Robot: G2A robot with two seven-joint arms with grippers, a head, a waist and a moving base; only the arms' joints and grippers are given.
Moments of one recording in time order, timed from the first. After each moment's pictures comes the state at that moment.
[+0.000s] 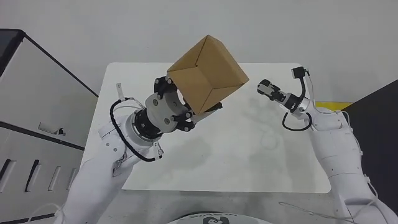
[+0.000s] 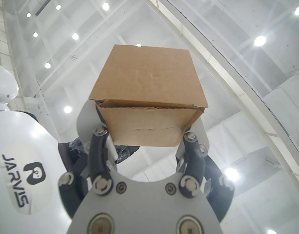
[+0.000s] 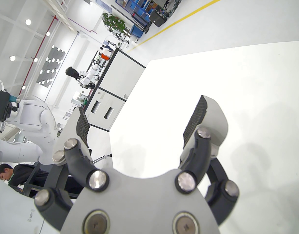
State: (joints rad) left arm 1.40 -1.13 -1.17 -2.17 -1.86 0.45 -0.49; right arm -1.18 -1.14 1.44 -1.10 0.03 -0.76 0.86
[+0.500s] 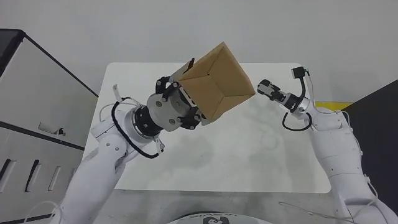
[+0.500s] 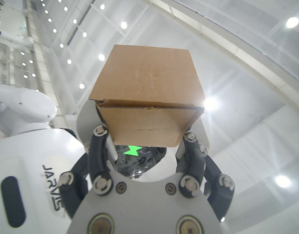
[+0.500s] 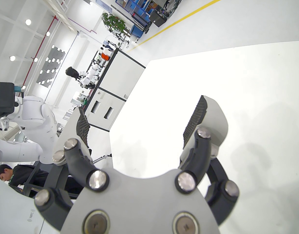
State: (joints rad) left arm 1.38 -1.13 -1.22 -2.17 -1.54 0.44 -0.55; right arm -1.18 -1.14 1.44 -1.10 0.03 -0.76 0.86
